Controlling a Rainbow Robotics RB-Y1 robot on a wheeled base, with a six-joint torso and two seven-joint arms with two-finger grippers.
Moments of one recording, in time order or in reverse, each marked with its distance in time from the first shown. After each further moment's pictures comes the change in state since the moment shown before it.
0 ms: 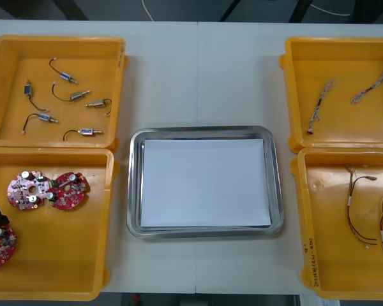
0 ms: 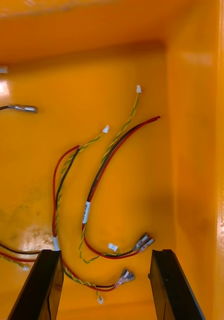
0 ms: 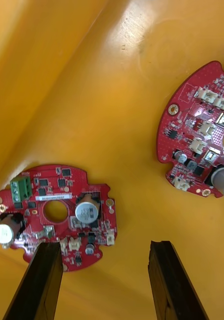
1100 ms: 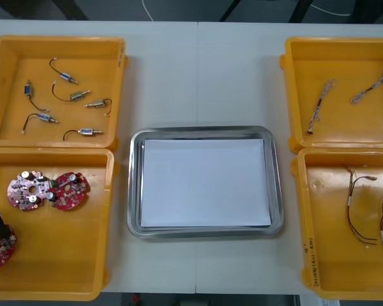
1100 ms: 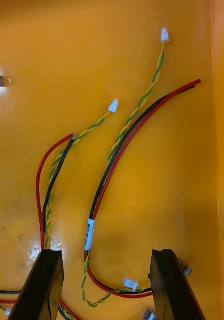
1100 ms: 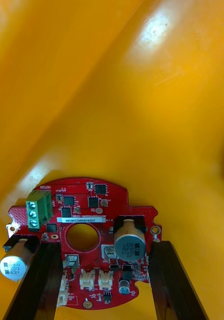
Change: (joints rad) right arm 0.000 0.070 0.112 0.101 0.067 -0.150 0.000; left arm 0.000 0.000 -0.041 0.136 -0.008 -0.076 -0.015
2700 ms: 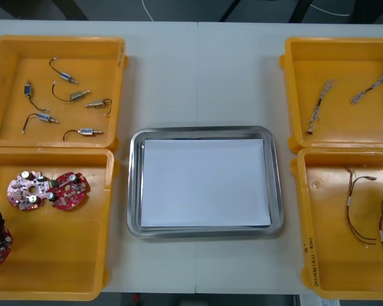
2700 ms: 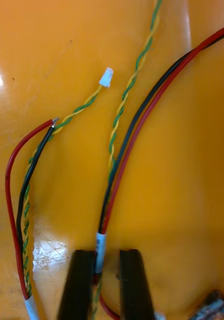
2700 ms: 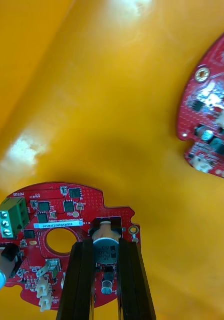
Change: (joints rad) right arm 0.000 0.034 0.054 0.084 0.012 -0.105 0.019; left arm -0.068 0.009 0.064 -0.069 0.098 0.221 0.000
